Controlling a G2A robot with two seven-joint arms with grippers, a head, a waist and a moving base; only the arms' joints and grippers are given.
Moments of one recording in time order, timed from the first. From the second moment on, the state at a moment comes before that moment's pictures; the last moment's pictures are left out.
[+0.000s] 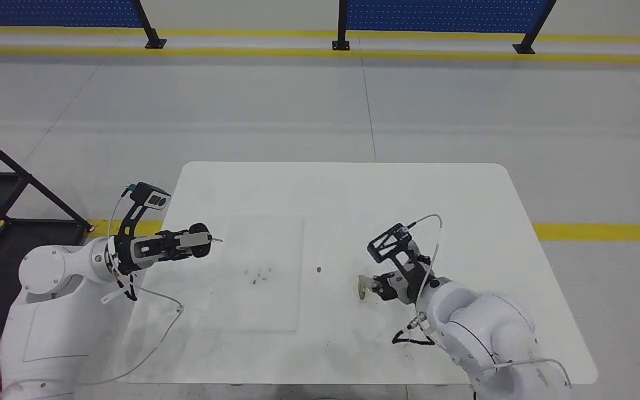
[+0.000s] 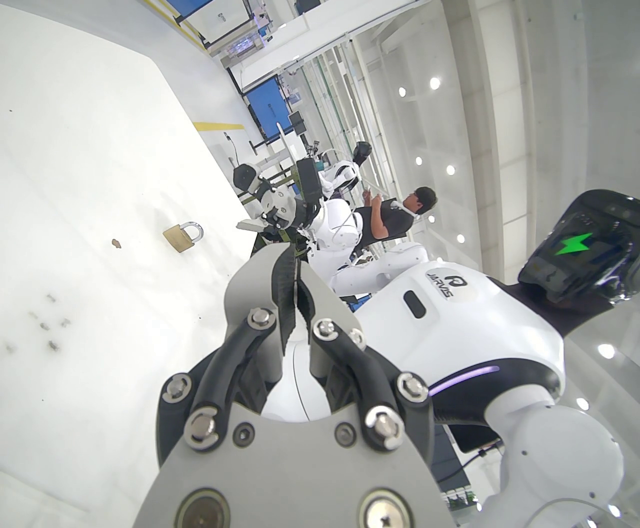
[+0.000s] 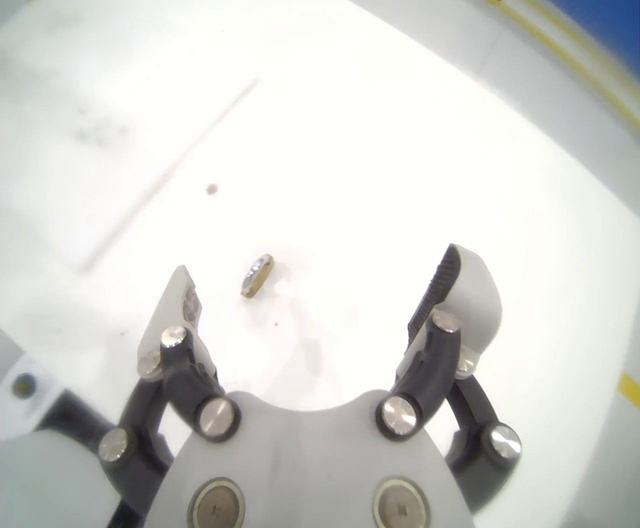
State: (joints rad) left arm 1.38 -0.98 -1.73 -1.51 -0.68 -0.28 -1.54; right arm -1.55 -1.19 1.21 -2.28 -1.24 -0.02 1.15
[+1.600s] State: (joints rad) left arm 1.38 -0.98 -1.73 -1.51 -0.68 -0.28 -1.54; right arm -1.14 -1.22 0.94 -1.97 -1.15 0.28 1.54
